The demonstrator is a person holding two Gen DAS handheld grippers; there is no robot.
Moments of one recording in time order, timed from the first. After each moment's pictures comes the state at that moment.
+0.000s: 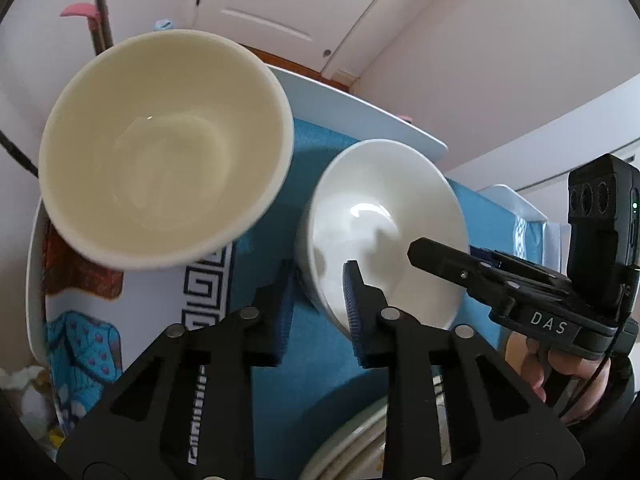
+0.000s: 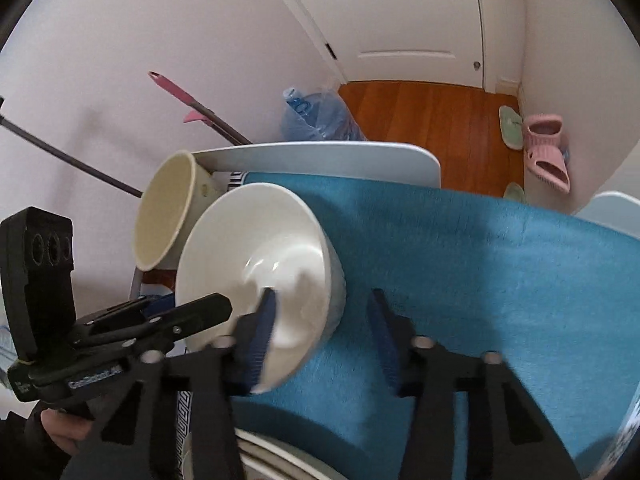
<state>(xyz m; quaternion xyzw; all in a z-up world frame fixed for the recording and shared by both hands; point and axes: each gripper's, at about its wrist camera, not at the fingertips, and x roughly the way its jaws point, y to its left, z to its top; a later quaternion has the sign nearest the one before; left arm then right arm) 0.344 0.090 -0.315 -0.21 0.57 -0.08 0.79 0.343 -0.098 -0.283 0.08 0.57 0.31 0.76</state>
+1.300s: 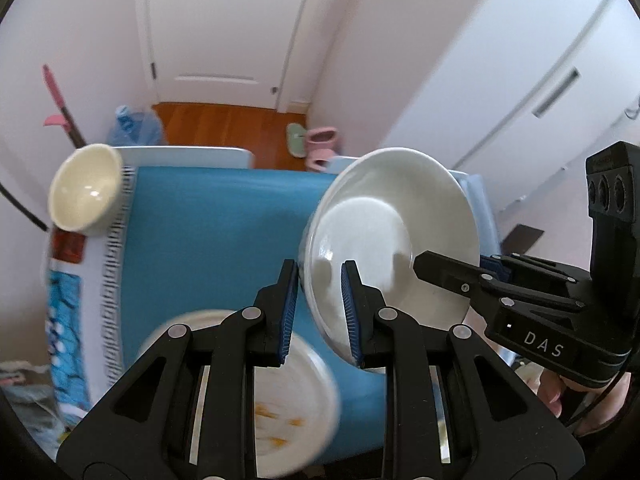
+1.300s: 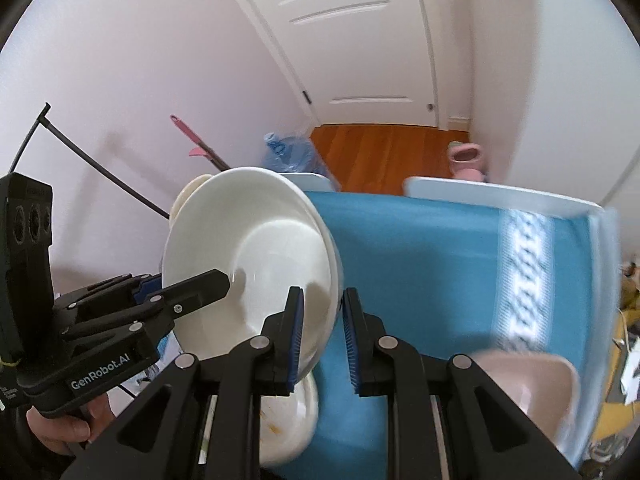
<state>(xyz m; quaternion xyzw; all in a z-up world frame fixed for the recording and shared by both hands) 0.274 -0.104 -0.175 -0.10 0.52 -0.10 0.84 0.238 -0.262 -0.173 0.08 0.51 0.26 0.82</state>
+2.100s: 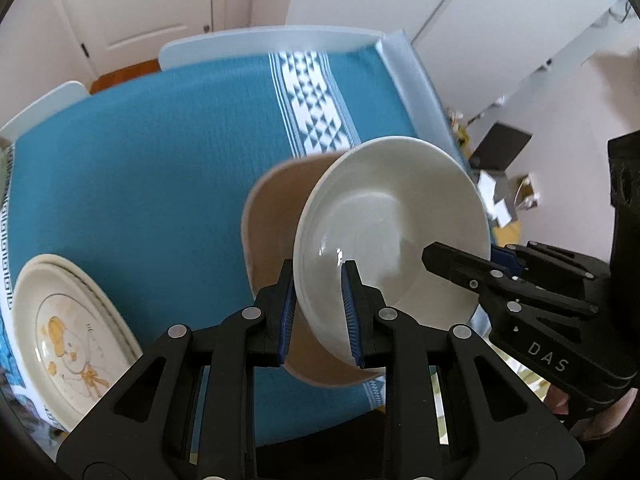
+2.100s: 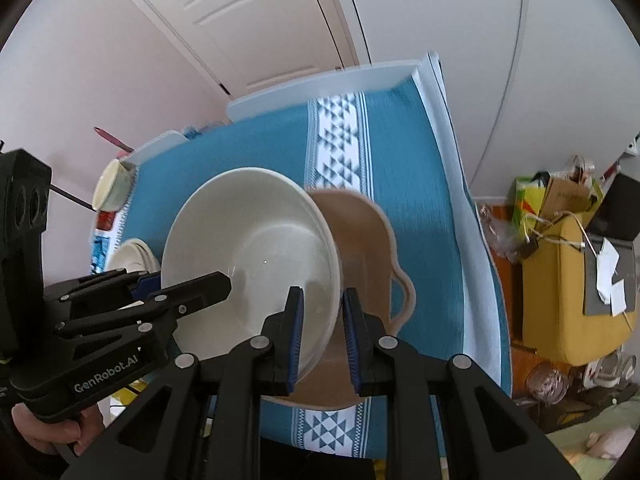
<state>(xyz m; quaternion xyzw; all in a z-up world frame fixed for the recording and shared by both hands) 0.247 -0.279 -0.269 -0.02 0.62 -0.17 0.77 0.179 -0.421 -0.260 0.12 0.57 0.16 0.80</state>
